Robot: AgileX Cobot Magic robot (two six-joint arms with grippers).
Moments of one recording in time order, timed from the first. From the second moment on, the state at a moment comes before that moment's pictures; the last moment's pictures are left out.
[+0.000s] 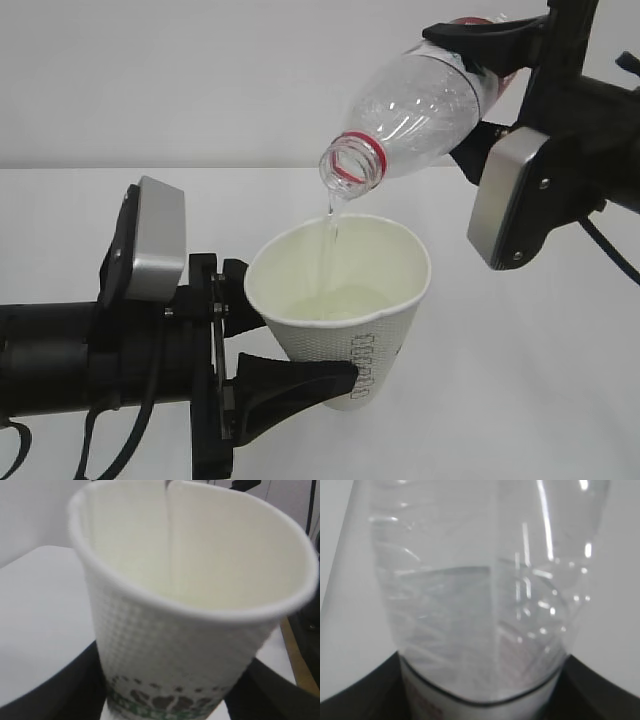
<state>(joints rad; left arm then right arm) -0.61 1.63 -0.49 0.87 -1.03 -0.45 0.29 1.39 -0.63 -0.58 -0.80 -1.16</state>
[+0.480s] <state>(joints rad) -0.61 1.63 -0.49 0.87 -1.03 -0.45 0.29 1.39 -0.63 -0.58 -0.80 -1.16</state>
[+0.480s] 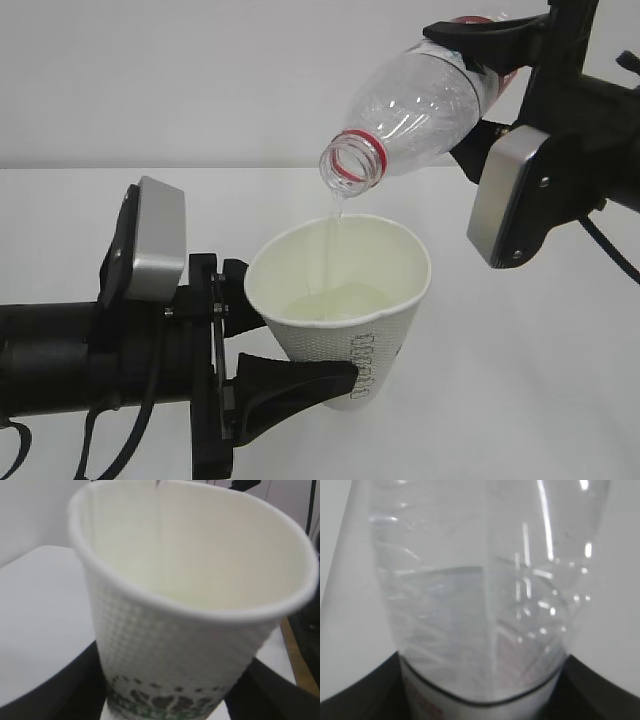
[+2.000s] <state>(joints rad) -0.61 1.63 -0.49 0.87 -1.01 -0.45 0.29 1.39 -0.63 -0.56 -0.80 -1.22</state>
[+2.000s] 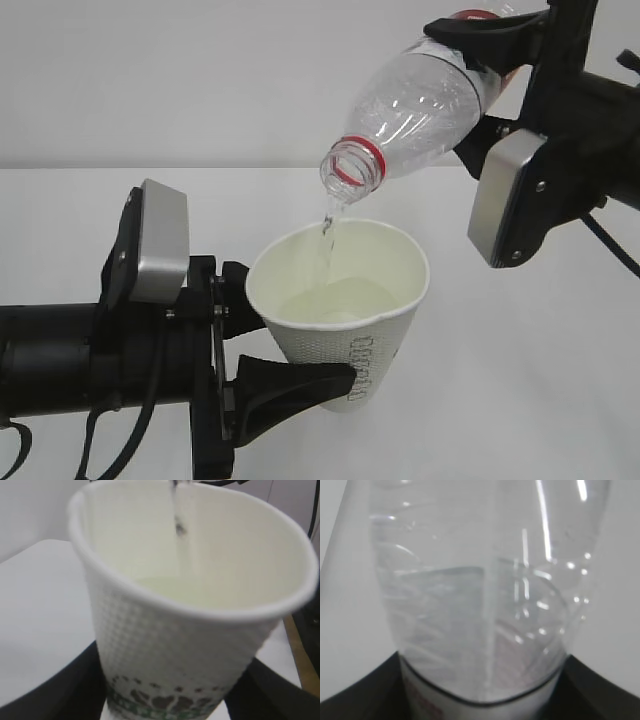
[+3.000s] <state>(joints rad) -0.61 1.63 -0.49 0.87 -1.00 -0.45 0.29 1.39 -0.63 -0.56 -0.80 -1.23</state>
